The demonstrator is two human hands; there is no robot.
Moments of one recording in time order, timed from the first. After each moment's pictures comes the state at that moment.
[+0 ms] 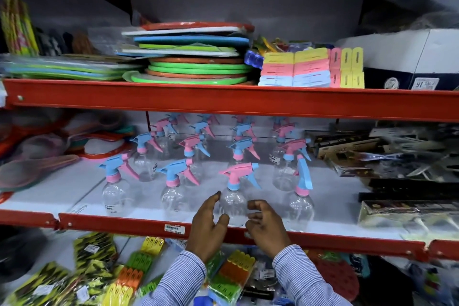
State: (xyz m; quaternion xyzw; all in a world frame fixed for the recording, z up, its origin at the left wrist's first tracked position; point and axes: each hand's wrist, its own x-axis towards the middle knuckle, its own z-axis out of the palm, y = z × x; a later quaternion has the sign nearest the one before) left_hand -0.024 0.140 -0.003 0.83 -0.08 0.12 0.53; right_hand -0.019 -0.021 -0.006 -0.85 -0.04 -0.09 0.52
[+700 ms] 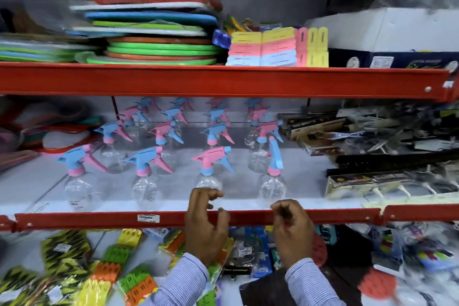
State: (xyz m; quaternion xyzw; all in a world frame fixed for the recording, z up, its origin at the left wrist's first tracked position) left_hand -0.055 0.096 -0.006 0.78 -0.15 0.29 0.53; right_hand -0.081 -0.081 -0.019 -0.77 0.07 -0.38 0.50
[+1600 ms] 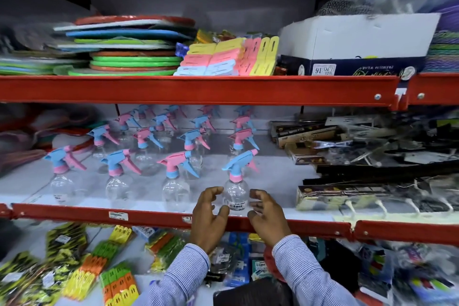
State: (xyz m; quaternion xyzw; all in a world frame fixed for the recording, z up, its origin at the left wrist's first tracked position) left_hand -0.053 -0.013 -0.008 0.82 -0.06 0.15 0.55; right_hand -0.044 -0.173 -0.009 -0.85 -0.03 -0.09 0.52
